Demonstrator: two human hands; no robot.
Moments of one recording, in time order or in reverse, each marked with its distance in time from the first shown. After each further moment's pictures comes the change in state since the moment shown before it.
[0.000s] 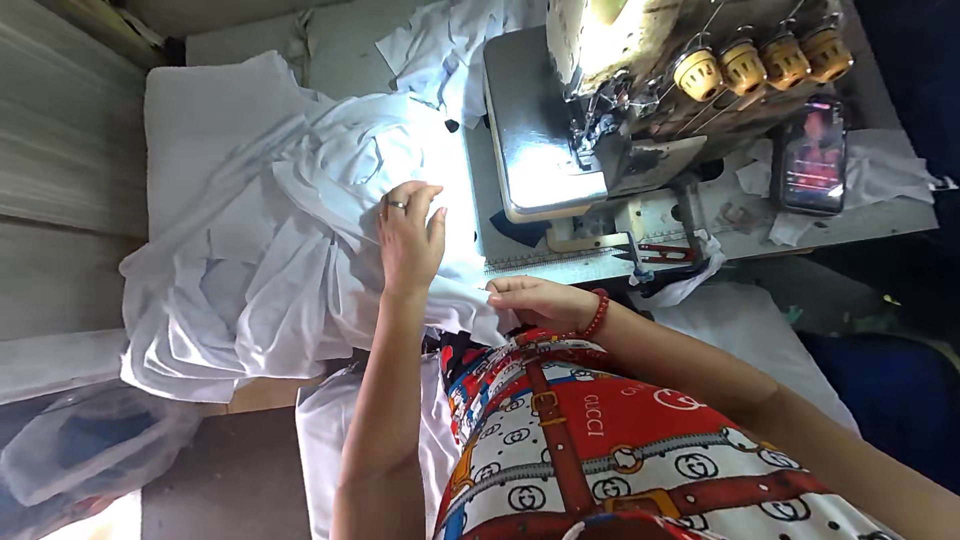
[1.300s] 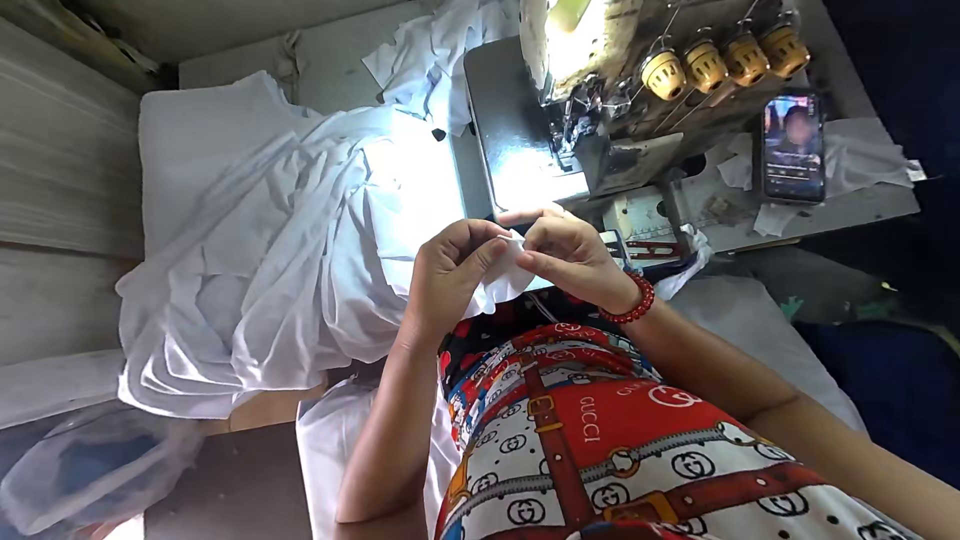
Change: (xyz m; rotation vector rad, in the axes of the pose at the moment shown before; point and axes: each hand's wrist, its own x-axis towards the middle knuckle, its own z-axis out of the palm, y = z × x) left_hand -0.011 0.095 -0.039 -0.908 -0.285 -0.241; right_hand -0.028 -0.034 -0.014 -0.620 0.382 -0.867
